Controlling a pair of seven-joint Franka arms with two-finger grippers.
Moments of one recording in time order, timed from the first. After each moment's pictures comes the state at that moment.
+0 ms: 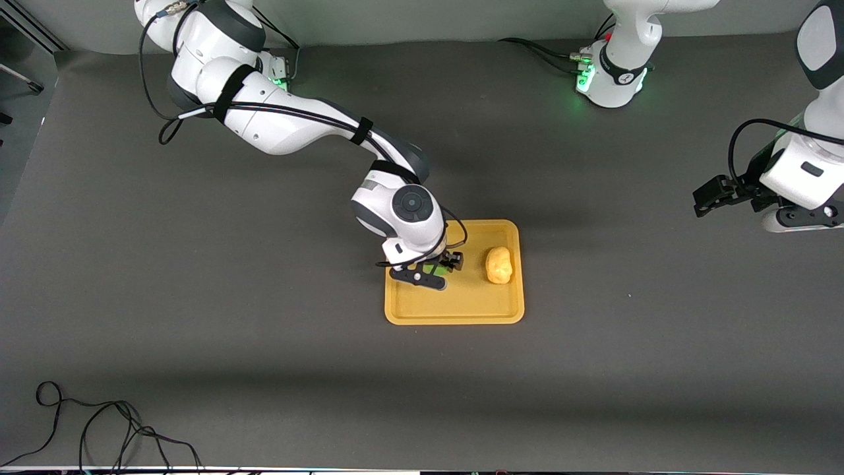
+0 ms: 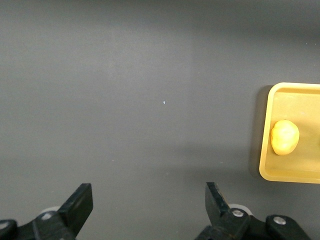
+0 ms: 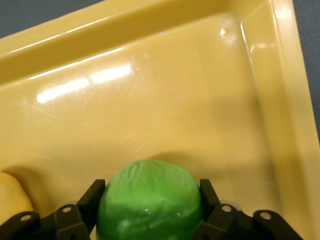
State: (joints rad) left arm -0.05 -0.03 -0.01 -1.78 0.02 1.77 -0.13; right arm 0.34 1.04 0.60 -1.26 -0.59 2.21 1.30
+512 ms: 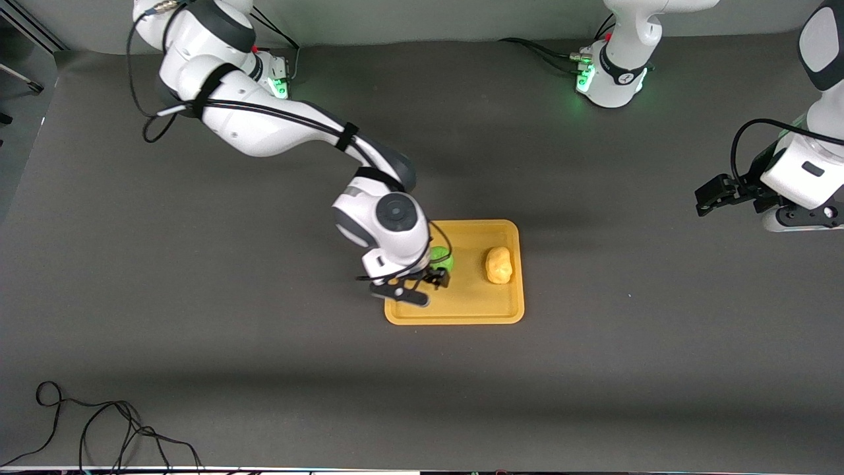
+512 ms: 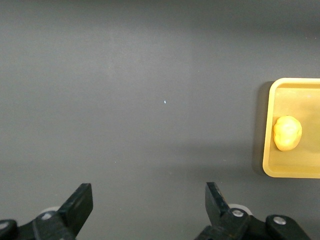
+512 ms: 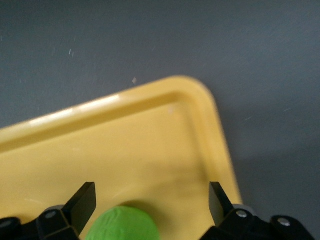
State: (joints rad) left arm -0.05 -0.03 -0.01 -1.78 0.02 1.77 -0.10; right arm 0.23 0.98 0.66 -1.22 -0.66 2.06 1.24
